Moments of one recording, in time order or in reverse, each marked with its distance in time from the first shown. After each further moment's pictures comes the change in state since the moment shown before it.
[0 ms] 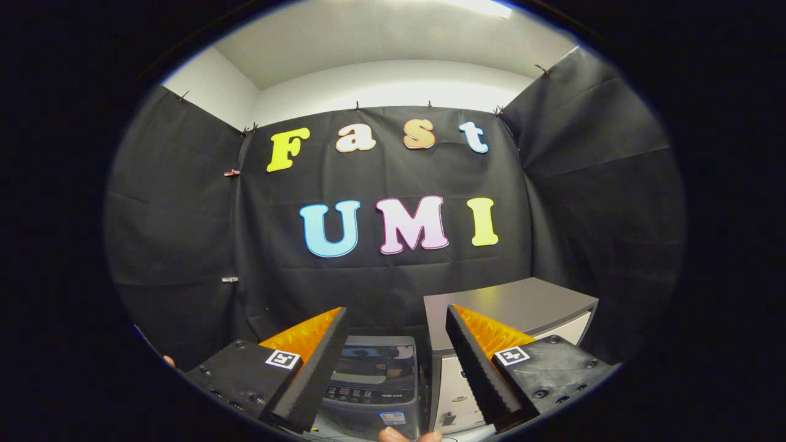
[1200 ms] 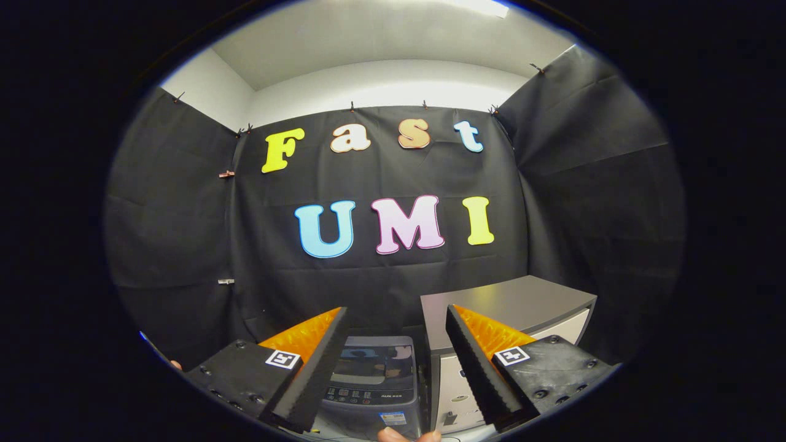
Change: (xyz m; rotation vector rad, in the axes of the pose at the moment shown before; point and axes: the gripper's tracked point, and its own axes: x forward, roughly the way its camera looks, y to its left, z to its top) arm 0.002 0.000 -0.003 0.011 0.000 -0.018
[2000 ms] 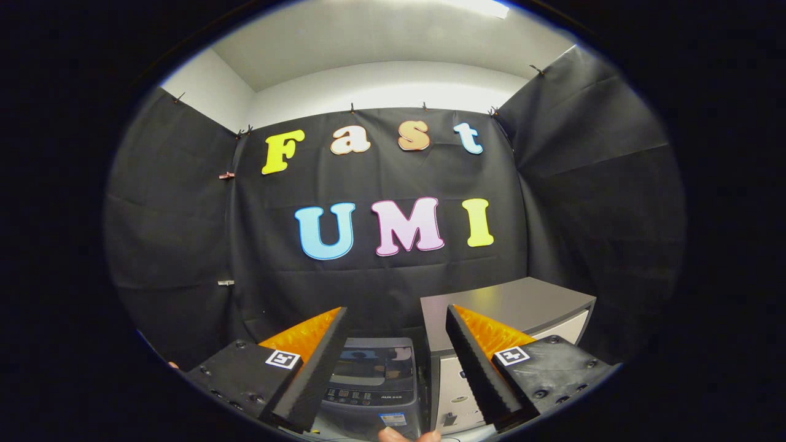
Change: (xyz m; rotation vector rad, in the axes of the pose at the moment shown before) arm -0.001 0.003 0.003 0.001 -0.007 0.000
